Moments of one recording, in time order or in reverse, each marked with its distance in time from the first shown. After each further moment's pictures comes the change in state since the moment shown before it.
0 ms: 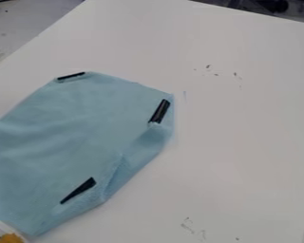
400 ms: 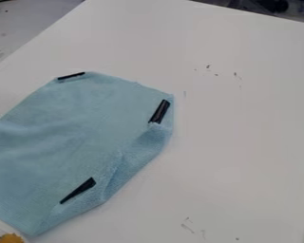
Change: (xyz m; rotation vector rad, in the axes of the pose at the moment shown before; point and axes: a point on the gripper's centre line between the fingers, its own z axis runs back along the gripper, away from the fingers) arm 0.007 -0.009 0.017 -0.057 -0.019 -0.109
